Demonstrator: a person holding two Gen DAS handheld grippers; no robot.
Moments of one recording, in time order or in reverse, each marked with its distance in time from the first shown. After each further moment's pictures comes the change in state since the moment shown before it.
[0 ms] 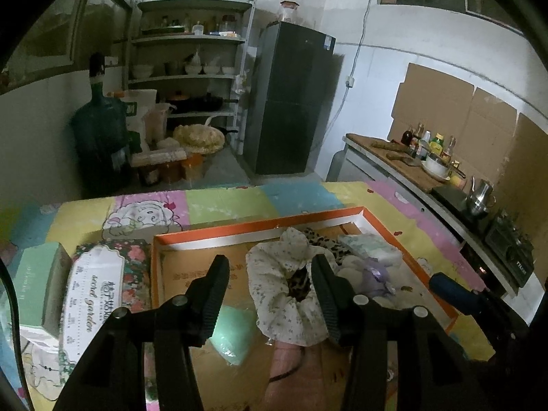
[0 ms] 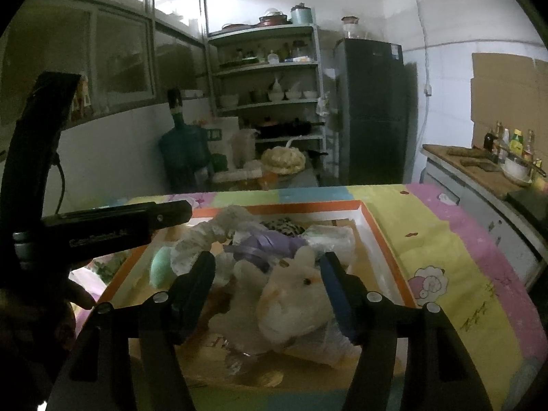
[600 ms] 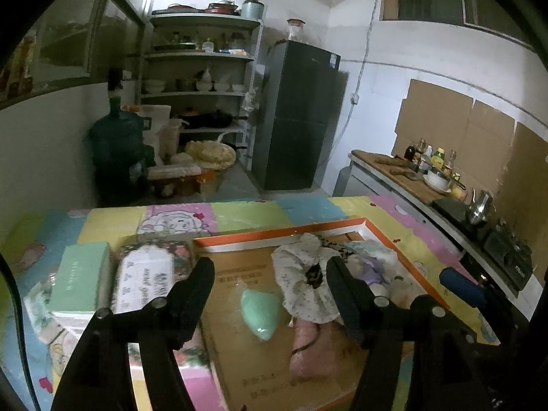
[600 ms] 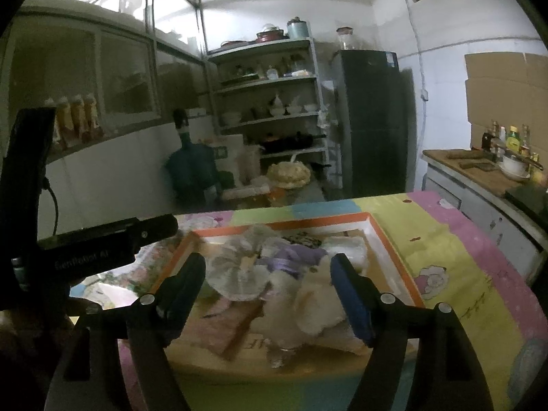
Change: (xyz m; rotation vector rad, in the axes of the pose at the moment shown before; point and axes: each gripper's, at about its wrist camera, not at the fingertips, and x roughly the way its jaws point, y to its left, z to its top) left arm -0.056 0.020 -0.009 -0.012 -0.074 0.029; right arm -0.036 0.024 0.007 0.045 -0.065 0.026
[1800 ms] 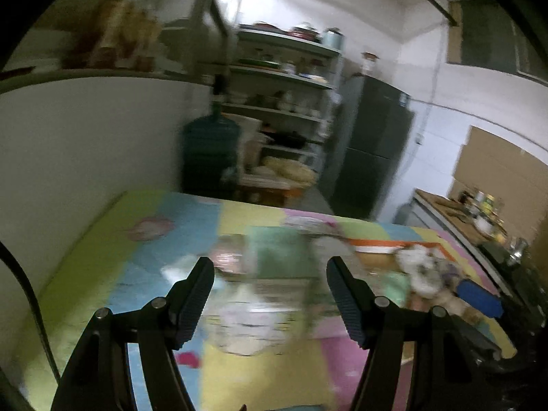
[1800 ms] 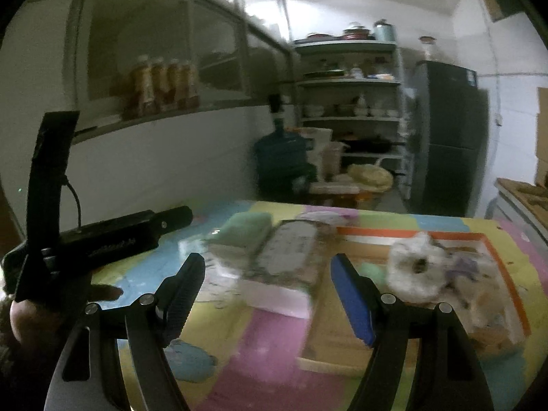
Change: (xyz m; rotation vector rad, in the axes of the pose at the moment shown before) left arm -0.114 0.159 -0.039 -0.181 -0.113 0.245; right arm 0.004 0.166 -0.005 -0.176 0.043 0.269
